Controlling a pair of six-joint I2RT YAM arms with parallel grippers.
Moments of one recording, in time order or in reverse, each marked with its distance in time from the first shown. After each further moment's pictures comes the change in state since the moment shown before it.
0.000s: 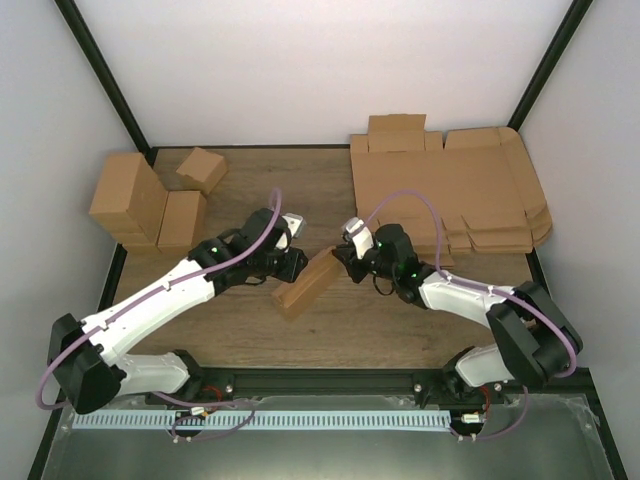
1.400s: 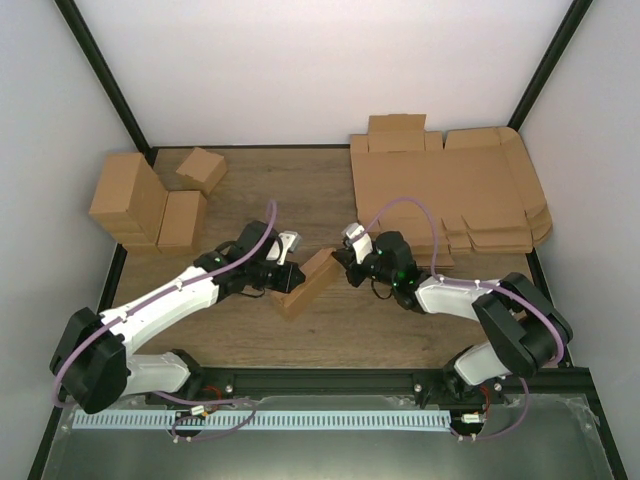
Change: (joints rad) left arm 0.105 0.017 -0.250 0.236 0.292 -0.044; right arm 0.009 0.076 -0.074 0.185 -0.003 0.005
